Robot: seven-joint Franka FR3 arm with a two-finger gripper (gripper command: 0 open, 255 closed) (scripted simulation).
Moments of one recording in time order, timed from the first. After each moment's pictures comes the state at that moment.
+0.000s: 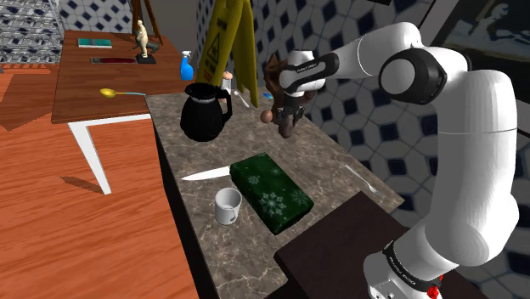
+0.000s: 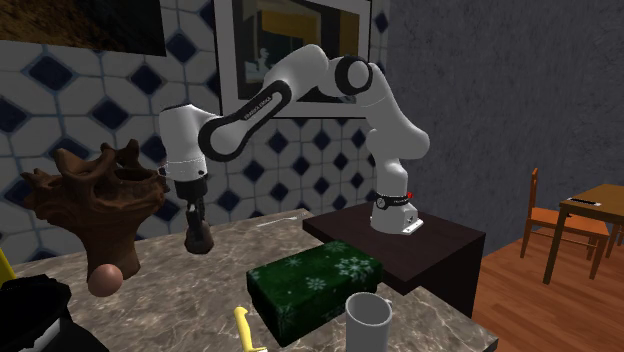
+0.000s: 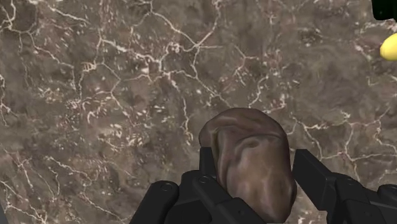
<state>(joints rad) -0.09 0.63 -0.11 -1.58 0.00 2.14 0.11</state>
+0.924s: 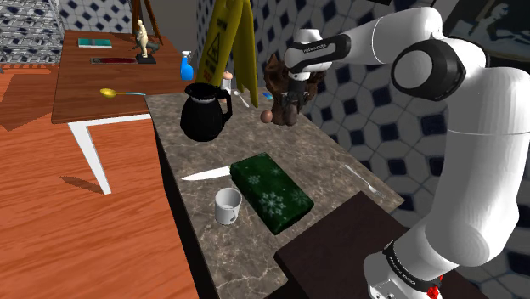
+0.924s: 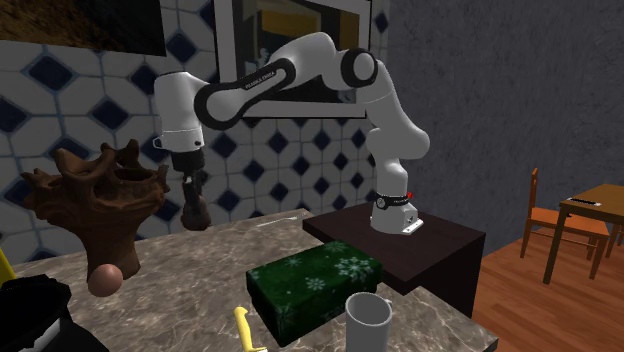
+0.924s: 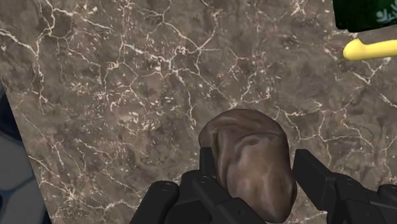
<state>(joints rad) -0.08 0.54 -0.11 -1.52 -0.01 2.00 0.11</state>
